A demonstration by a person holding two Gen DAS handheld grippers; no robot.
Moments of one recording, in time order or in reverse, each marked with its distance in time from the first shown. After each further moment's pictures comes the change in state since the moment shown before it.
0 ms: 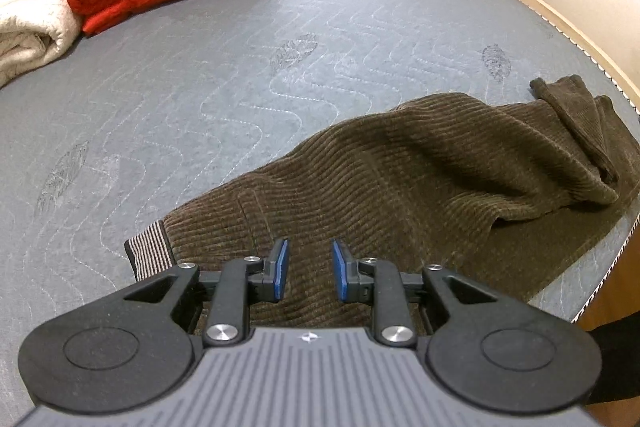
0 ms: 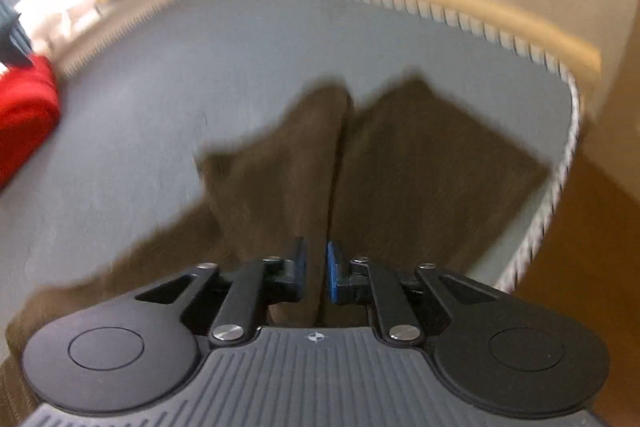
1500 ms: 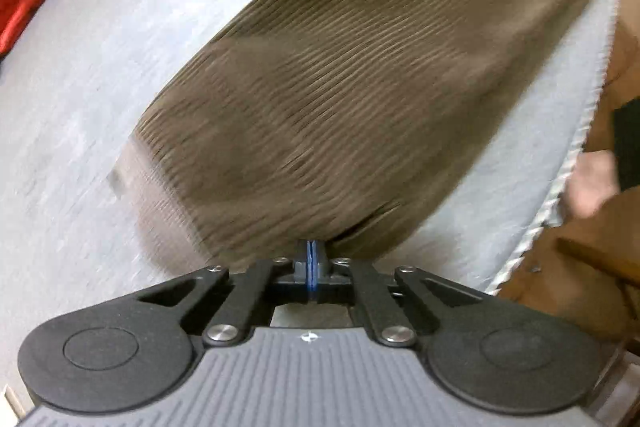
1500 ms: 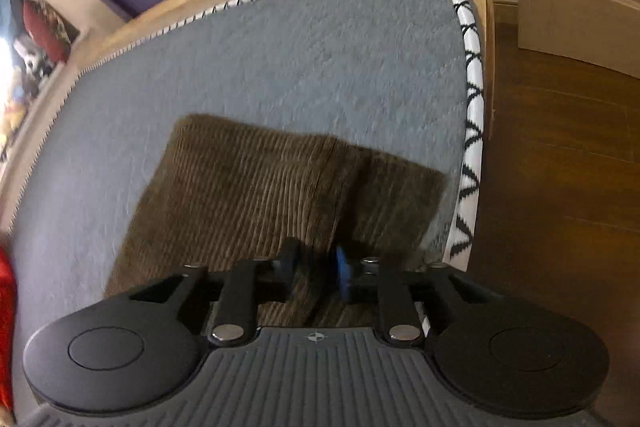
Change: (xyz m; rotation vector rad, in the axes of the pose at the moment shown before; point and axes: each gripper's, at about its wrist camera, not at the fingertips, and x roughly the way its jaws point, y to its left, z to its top) left arm 0.024 0.021 -0.067 0.423 0.340 -0.019; right arm 0.107 -0.196 0.009 0.559 0.056 -0.103
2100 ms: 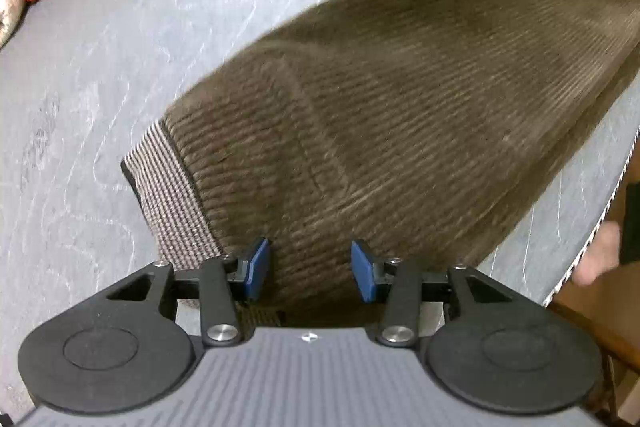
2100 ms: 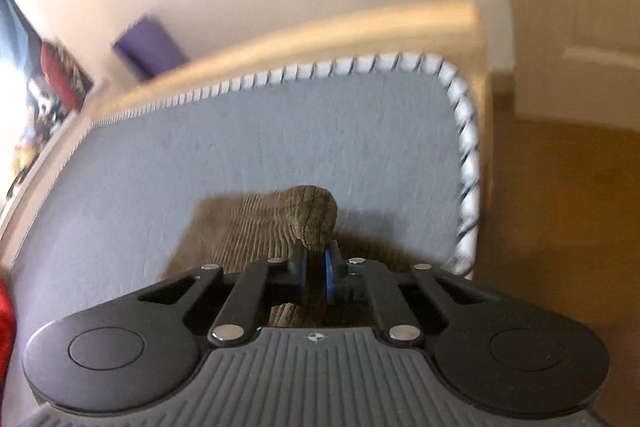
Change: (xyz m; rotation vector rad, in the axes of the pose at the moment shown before) left arm 0.015 0.032 0.010 -0.181 -0.036 -0.034; right arm -0.046 0.006 0.014 -0.053 -0.244 -0.028
